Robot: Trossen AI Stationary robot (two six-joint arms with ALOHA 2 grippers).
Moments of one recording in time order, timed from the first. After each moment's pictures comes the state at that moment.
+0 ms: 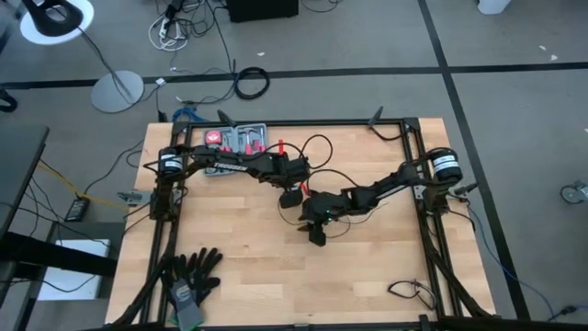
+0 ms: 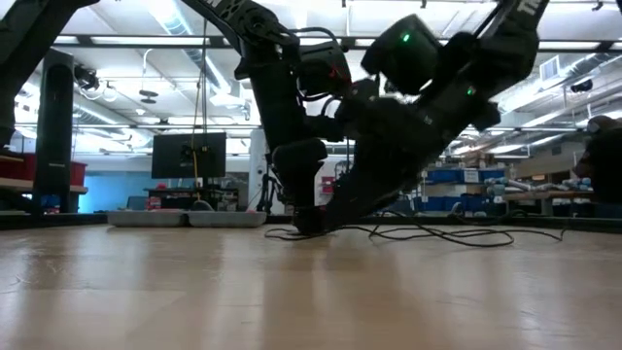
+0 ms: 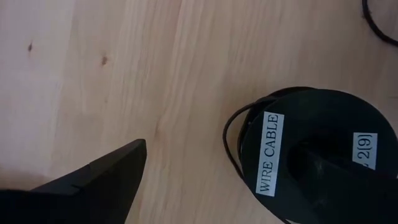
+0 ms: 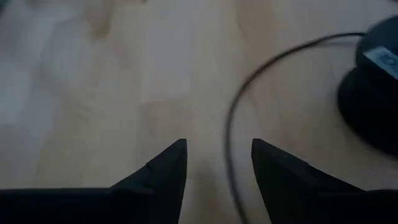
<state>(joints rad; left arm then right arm) 0.16 1.99 1.41 -0.64 -0.21 -0.01 0.10 1.86 0.83 0.34 -0.05 0.29</state>
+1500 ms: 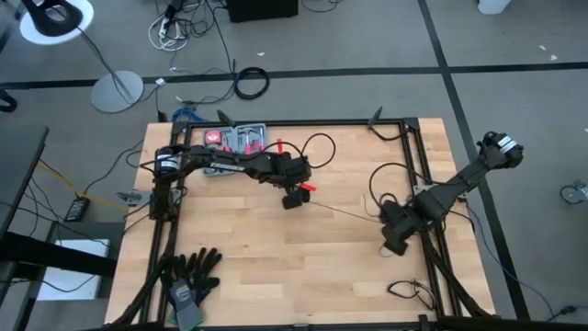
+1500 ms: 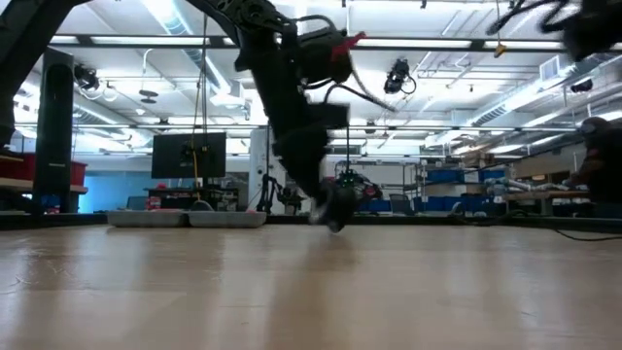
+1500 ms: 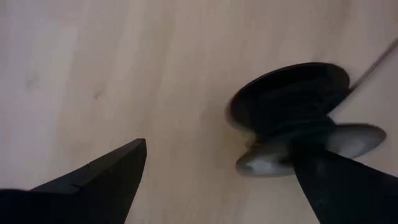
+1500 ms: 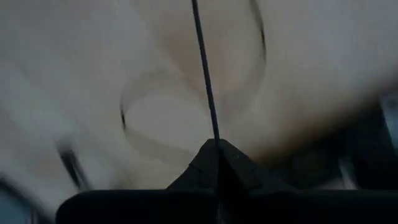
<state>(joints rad) 0.16 1.97 1.42 -0.59 -0.19 0.00 0.61 1.19 0.91 -1.25 0.01 1.18</state>
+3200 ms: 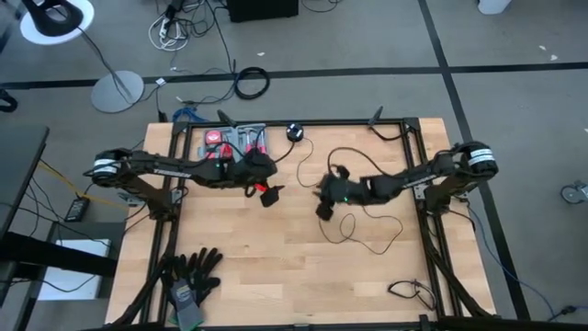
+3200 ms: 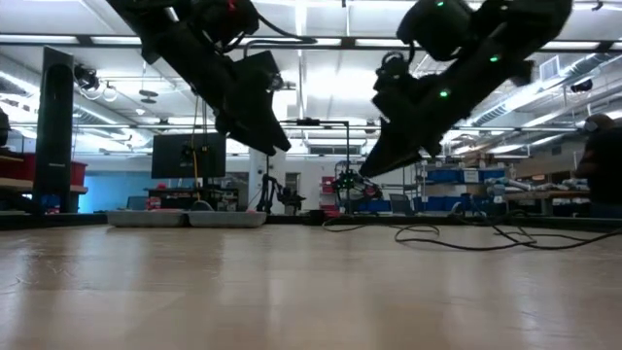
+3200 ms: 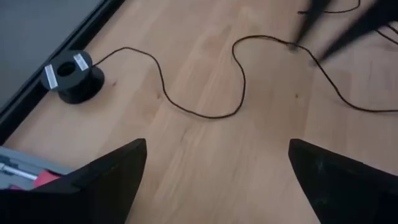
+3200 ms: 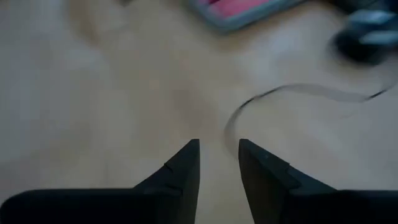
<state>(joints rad) 0.13 1.44 0.83 -0.10 -0.24 -0.12 0.07 1.55 0.72 0.12 0.41 0.36</state>
